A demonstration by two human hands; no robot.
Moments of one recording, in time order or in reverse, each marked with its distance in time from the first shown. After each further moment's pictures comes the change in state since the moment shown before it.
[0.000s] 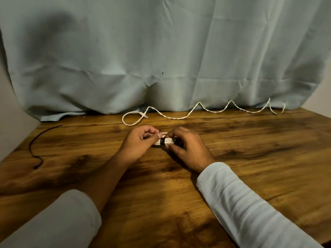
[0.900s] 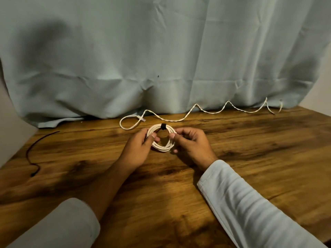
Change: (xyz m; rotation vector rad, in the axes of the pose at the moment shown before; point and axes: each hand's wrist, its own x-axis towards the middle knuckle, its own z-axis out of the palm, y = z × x) left_hand -0.002 0.006 0.010 0.212 0.060 0.029; right_hand 0.002 0.006 -0.006 0.860 0.060 0.305
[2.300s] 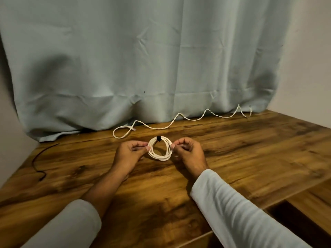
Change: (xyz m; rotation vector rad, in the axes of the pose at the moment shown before) left_hand -0.033 0.026 0.003 -0.270 0.063 -0.203; right_hand -0.058 -0.012 -0.015 -0.045 0.293 0.077
